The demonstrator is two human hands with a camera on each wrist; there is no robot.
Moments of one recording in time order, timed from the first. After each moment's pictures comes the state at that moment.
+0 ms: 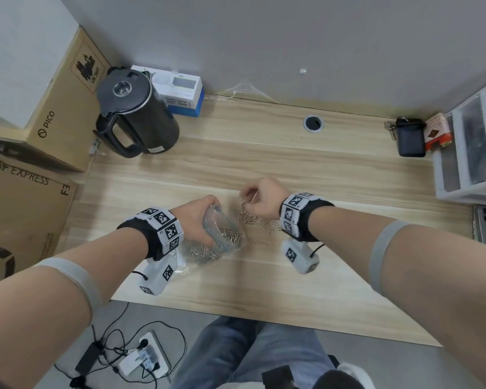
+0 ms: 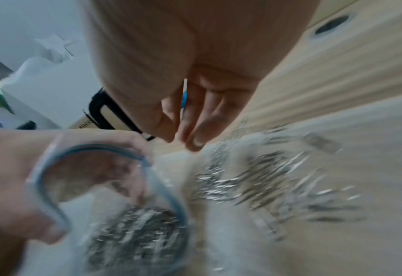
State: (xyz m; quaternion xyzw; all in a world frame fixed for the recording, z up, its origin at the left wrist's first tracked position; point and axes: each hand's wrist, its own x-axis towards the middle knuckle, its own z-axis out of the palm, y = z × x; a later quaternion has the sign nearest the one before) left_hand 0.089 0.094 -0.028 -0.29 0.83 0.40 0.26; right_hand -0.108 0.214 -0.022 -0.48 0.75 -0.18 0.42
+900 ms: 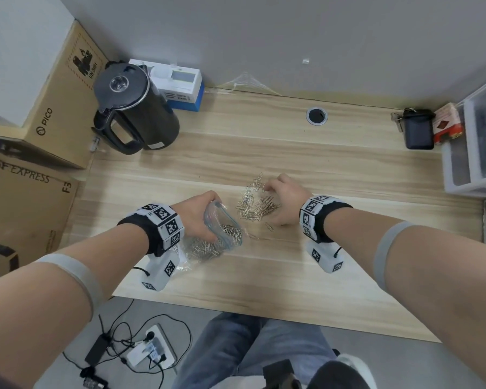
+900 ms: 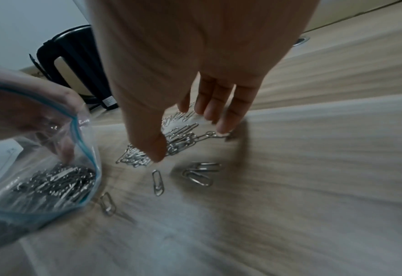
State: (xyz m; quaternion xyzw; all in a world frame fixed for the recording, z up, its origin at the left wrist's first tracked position) left_hand 0.085 0.092 -0.026 -0.30 0.83 0.39 0.28; right_hand -0.140 0.246 -0.066 -0.52 0.78 -0.06 0.35
